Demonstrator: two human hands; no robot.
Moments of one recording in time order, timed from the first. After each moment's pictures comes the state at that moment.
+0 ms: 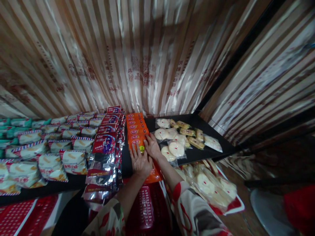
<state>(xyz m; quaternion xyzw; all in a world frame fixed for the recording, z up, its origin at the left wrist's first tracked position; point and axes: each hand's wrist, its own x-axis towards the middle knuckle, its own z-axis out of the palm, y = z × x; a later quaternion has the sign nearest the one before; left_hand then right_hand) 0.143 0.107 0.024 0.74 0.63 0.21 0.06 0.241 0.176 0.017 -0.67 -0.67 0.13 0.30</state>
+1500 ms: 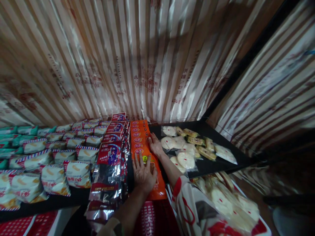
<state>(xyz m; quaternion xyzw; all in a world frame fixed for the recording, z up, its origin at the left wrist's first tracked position) 0.125 0.116 0.026 0.74 0.63 0.23 0.09 0.240 0.241 0.010 -0.67 -0.61 0.19 0.37</state>
